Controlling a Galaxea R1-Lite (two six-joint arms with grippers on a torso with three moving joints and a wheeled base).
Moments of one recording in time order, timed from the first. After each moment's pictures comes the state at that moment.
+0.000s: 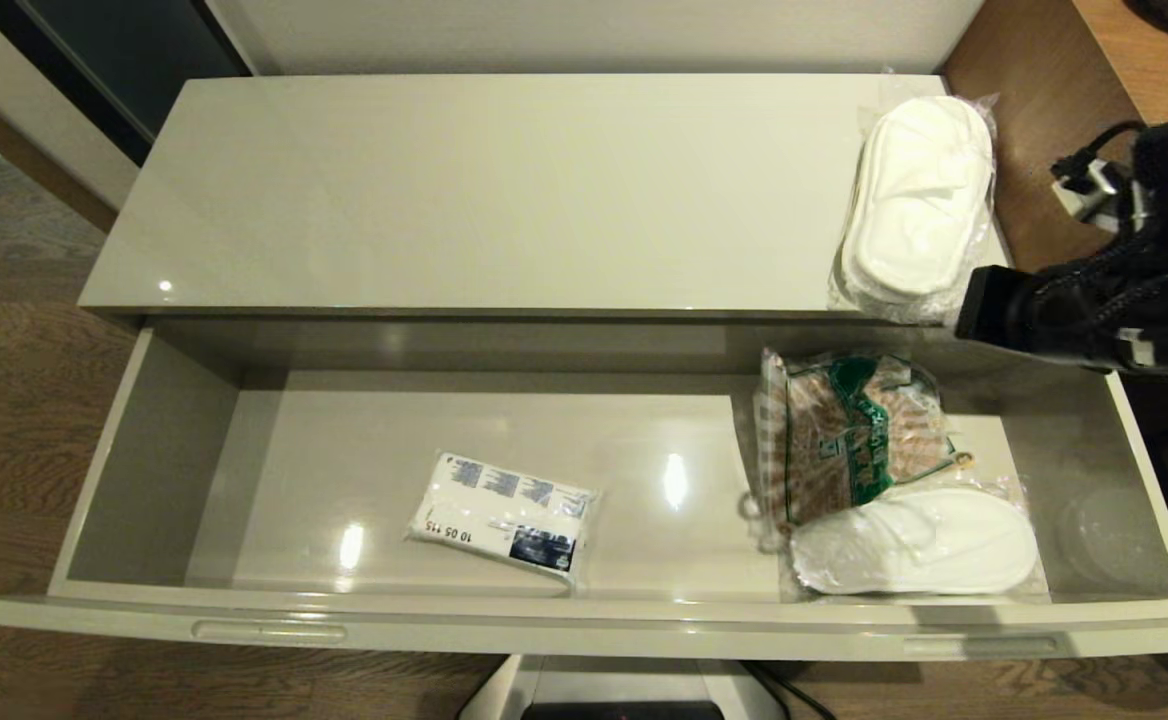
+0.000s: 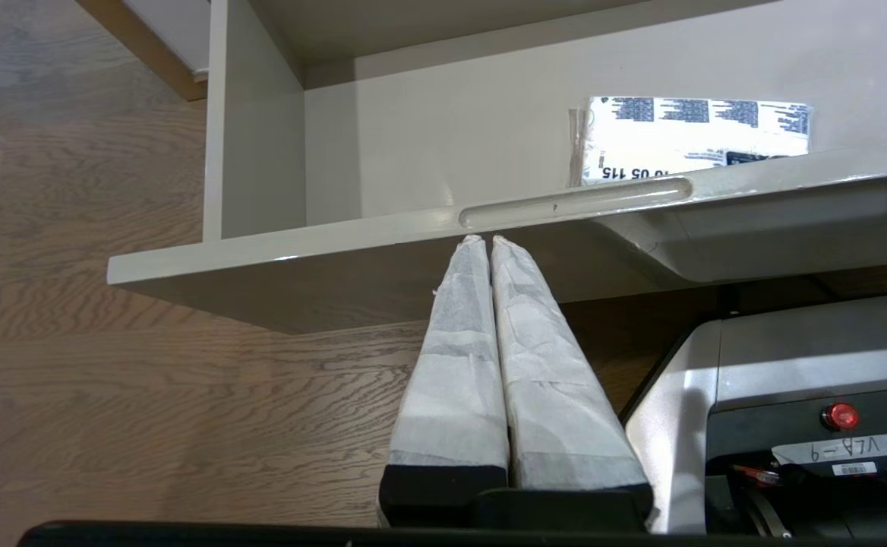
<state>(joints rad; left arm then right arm) 0.00 0.00 0.00 -0.05 -0.02 0.21 0.24 1.51 -1.16 0.10 -0.20 0.33</state>
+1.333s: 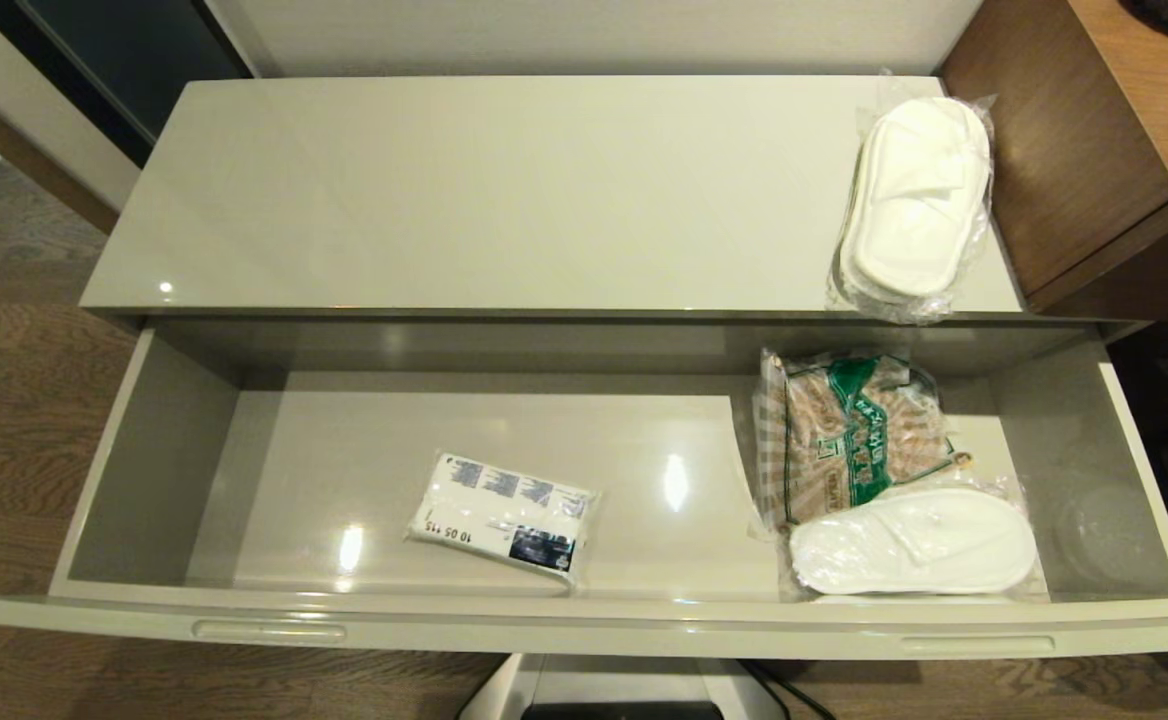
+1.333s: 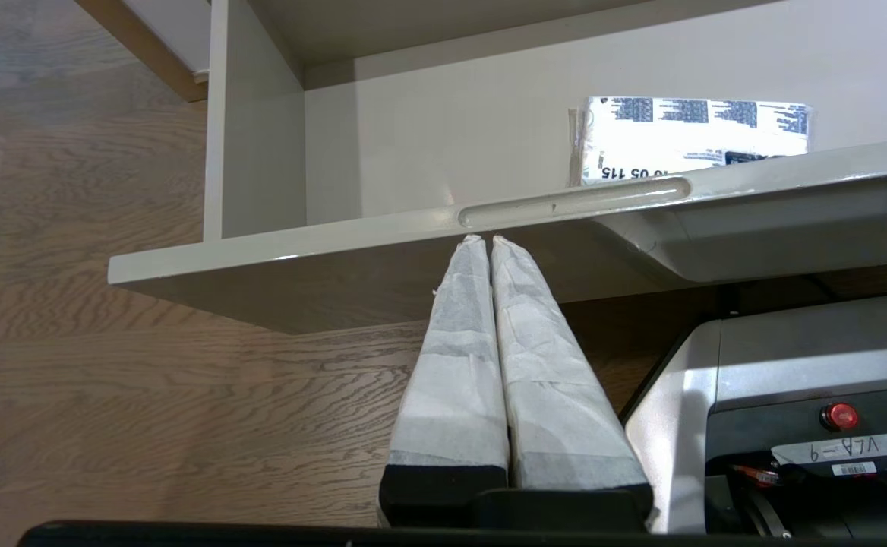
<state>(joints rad) 0.00 0.00 0.00 -0.05 -0.02 0.21 0.24 0.58 -1.17 1.31 -0.01 0.40</state>
